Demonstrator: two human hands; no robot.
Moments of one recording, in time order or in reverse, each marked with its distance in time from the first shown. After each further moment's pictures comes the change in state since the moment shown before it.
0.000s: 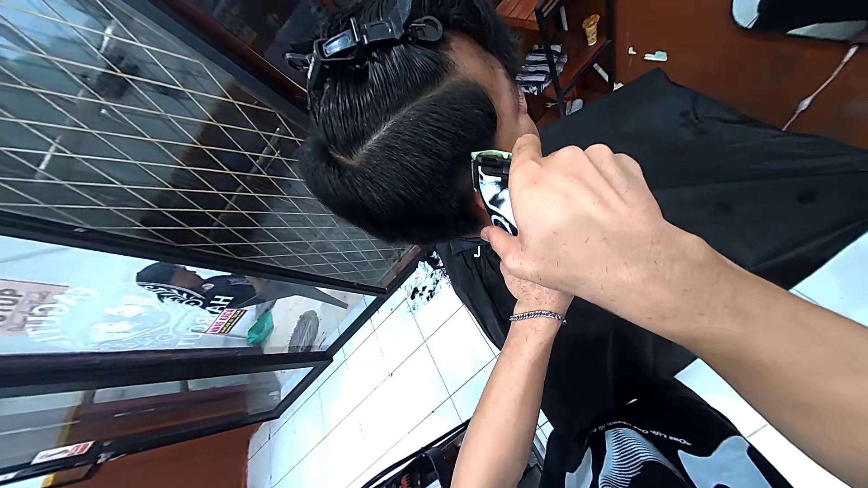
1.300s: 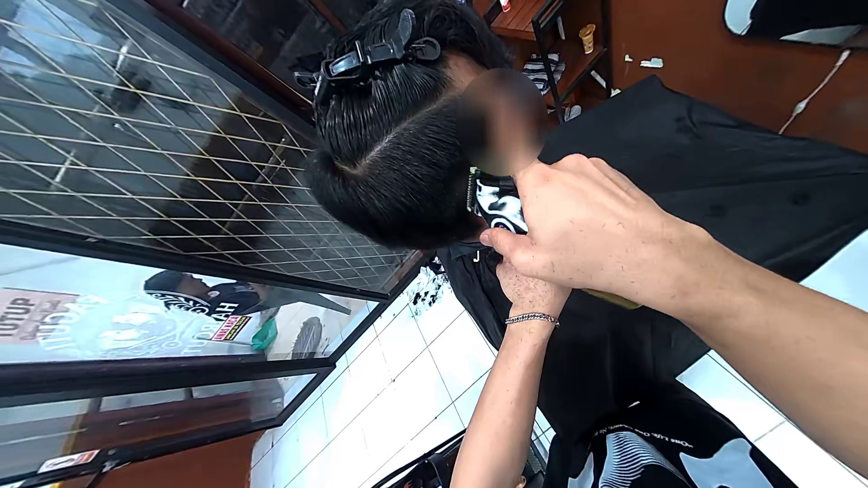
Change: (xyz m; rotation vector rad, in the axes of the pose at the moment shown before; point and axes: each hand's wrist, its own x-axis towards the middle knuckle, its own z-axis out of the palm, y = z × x) left_hand 0.000 -0.006 0.006 0.159 -0.022 0.099; right_hand 0.002 0.019 0.002 0.183 -0.068 -0.086
